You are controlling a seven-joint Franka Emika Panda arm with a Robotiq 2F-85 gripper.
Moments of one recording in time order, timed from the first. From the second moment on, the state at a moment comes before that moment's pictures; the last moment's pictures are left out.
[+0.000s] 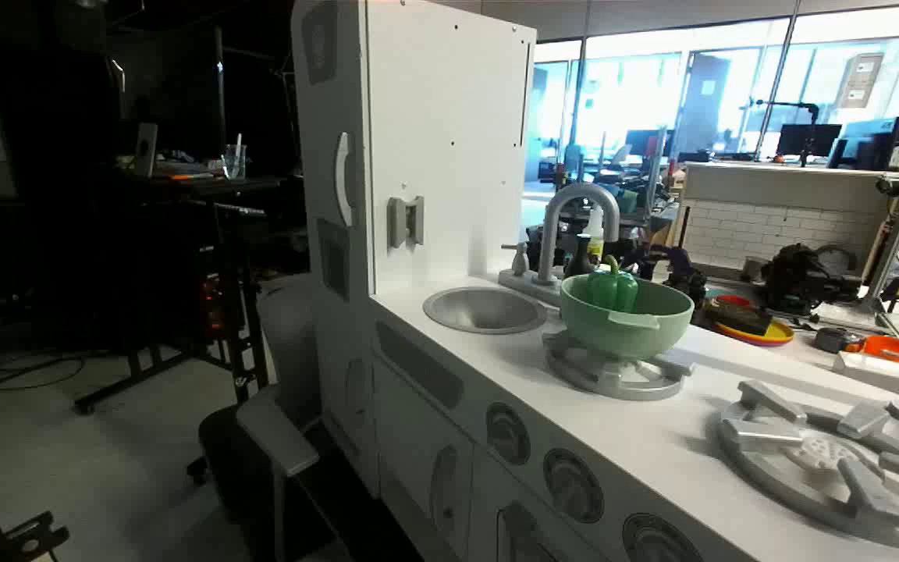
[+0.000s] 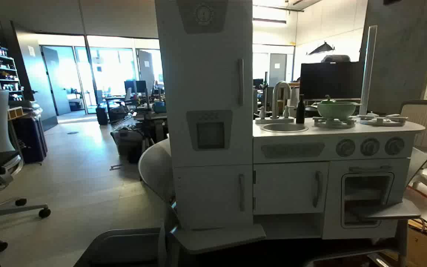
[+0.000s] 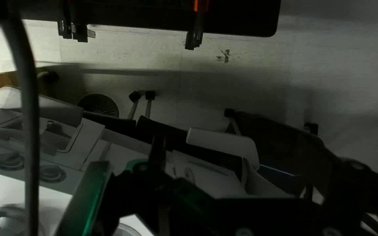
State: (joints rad) arm 0.11 -0.30 0.07 -2.19 0.12 1.83 0.03
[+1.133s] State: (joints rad) arm 0.14 0.10 0.21 -1.91 -0.12 2.03 0.53
